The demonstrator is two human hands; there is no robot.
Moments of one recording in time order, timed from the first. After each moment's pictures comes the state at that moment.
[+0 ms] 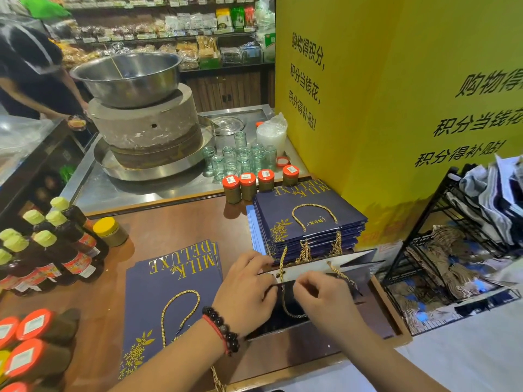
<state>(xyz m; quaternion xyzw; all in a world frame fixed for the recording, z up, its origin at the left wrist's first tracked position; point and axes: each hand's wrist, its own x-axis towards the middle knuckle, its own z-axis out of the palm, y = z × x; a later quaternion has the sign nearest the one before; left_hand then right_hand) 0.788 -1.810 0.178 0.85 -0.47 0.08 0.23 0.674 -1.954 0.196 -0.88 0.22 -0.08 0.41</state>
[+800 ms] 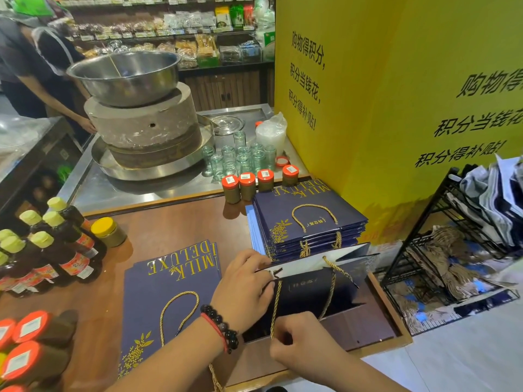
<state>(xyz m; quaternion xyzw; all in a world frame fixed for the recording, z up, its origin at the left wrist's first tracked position) 0.797 -1.813 0.174 0.84 -0.47 0.12 0.23 0.668 -1.927 0.162 -0.87 0.13 0.13 0.45</state>
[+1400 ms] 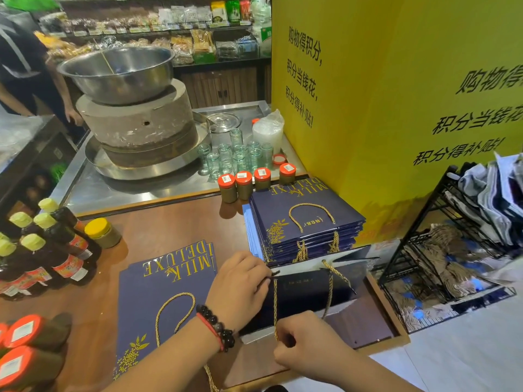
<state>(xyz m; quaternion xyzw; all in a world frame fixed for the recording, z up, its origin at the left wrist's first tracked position) 0.808 -1.817 0.172 0.83 -0.48 0.13 0.25 0.670 -1.942 0.170 -0.91 0.09 0.16 0.37</state>
